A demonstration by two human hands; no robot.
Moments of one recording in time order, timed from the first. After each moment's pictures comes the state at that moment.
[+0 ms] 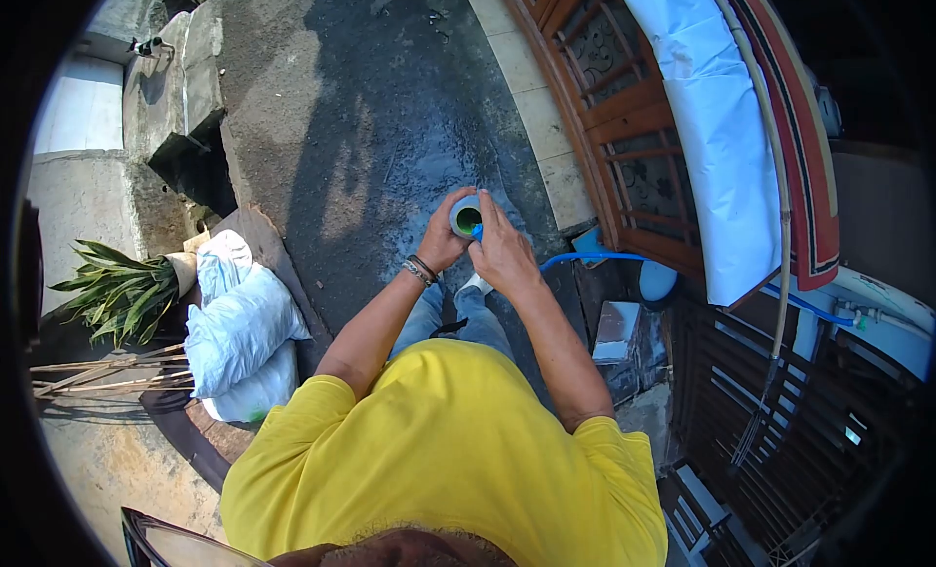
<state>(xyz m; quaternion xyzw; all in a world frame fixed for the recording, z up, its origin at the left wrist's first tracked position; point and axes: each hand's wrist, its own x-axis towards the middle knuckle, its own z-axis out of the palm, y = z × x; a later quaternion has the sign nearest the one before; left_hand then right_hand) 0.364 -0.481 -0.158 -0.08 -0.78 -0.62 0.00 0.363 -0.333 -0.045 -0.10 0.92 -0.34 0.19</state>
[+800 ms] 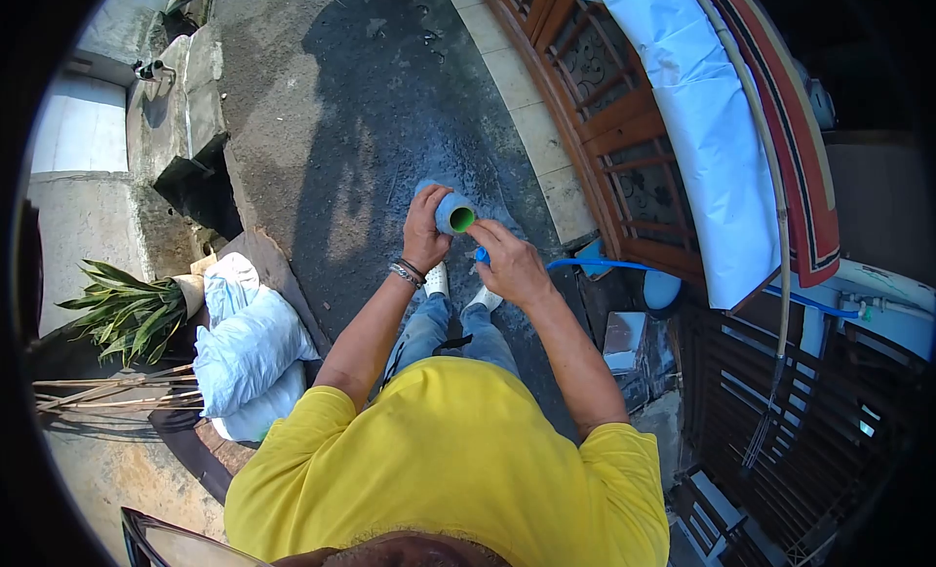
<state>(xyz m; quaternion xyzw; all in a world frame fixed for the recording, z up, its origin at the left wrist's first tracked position) 0.332 -0.508 -0.142 -0.07 -0.87 -0.47 0.11 0.354 -0.316 -0.033 -0.24 0.90 -0.35 0.07</state>
